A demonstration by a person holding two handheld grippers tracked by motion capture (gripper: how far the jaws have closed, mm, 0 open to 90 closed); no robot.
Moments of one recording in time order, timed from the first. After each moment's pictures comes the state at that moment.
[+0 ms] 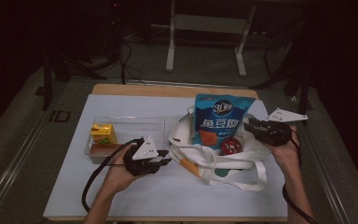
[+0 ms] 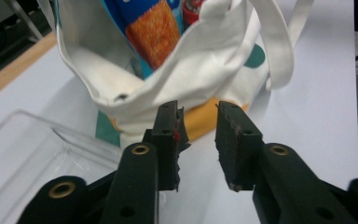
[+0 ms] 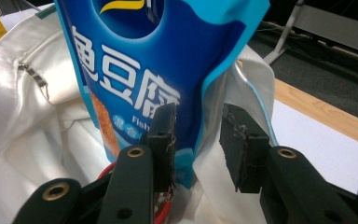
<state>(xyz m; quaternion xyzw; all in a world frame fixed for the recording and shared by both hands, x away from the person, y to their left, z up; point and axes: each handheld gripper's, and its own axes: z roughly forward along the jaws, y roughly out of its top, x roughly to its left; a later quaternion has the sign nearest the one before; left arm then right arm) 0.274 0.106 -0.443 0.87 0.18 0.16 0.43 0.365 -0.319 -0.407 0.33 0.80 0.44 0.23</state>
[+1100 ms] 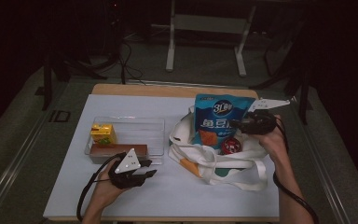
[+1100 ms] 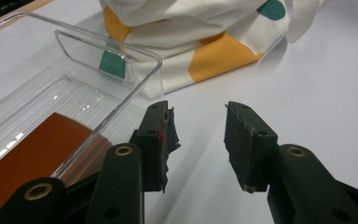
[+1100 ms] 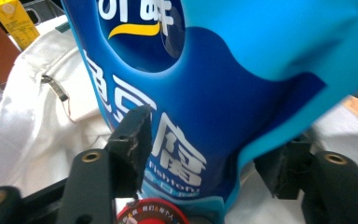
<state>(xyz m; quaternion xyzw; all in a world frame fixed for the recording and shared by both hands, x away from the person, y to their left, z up) 0.255 0.147 -0.491 0.85 0.24 0.15 0.44 0.407 -0.290 -0.411 0.31 0.82 0.46 0.15</state>
